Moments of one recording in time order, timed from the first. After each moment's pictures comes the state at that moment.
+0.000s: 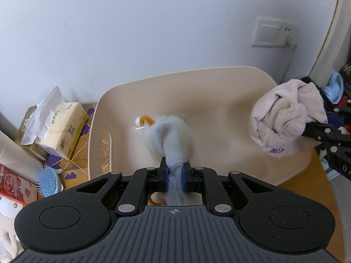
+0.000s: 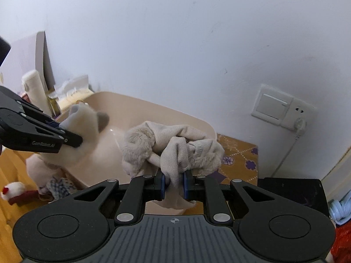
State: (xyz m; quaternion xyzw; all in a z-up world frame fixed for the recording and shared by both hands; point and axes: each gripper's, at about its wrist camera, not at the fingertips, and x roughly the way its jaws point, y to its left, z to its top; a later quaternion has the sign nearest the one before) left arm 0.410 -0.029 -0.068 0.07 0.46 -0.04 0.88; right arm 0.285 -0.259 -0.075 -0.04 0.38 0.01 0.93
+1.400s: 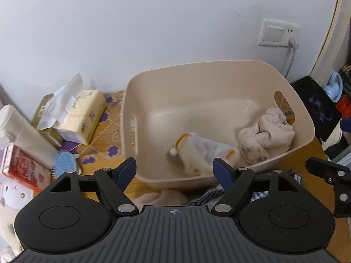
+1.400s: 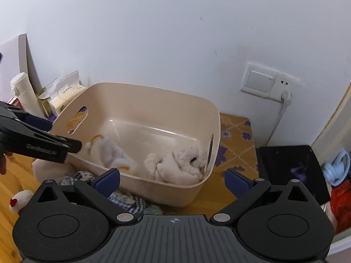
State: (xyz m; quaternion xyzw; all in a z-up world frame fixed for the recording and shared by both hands) left arm 0.363 0.011 -0.050 0.06 0.45 -0.03 0.89; right arm 0.249 -0.215 -0.068 0.02 0.40 -0.07 0.91
